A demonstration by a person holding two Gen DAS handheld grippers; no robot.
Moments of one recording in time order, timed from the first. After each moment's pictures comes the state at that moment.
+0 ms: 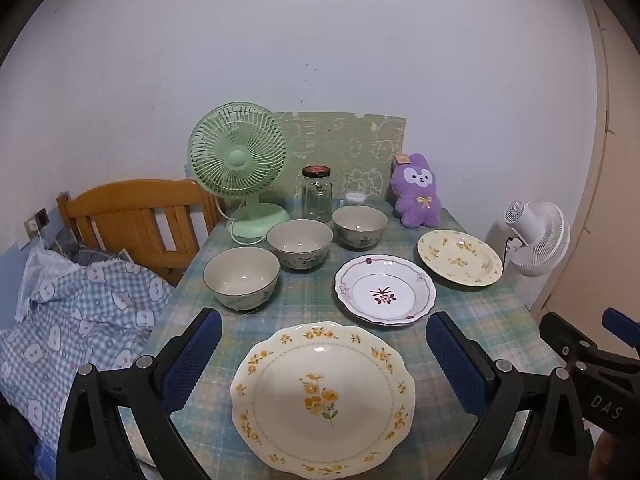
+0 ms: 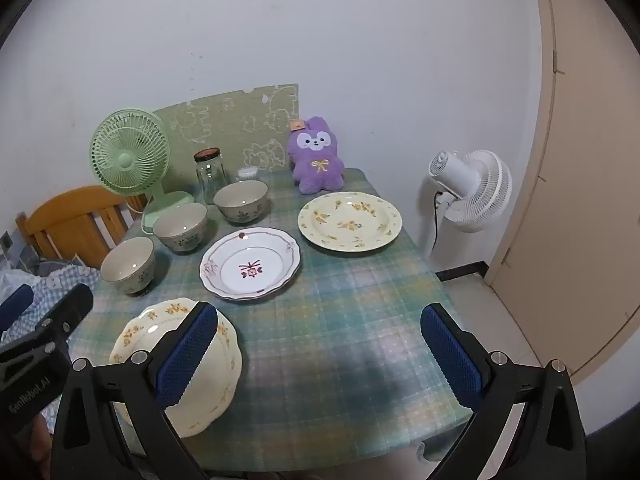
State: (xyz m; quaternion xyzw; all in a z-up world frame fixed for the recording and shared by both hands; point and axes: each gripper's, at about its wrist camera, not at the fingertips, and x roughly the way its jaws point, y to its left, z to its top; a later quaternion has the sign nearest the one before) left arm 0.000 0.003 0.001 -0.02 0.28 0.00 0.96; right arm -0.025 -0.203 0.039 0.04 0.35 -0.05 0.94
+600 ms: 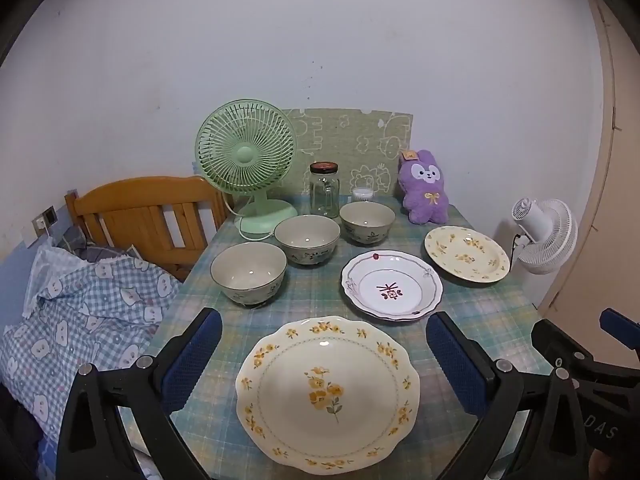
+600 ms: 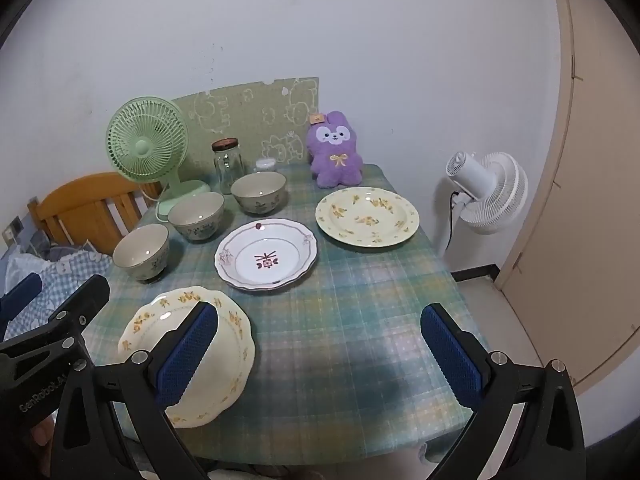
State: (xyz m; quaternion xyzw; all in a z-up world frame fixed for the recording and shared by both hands) left arm -0.004 -0.006 -0.001 0.00 0.28 0.01 0.96; right arm -0.023 -0.195 0.030 0.02 0.37 -0.02 0.93
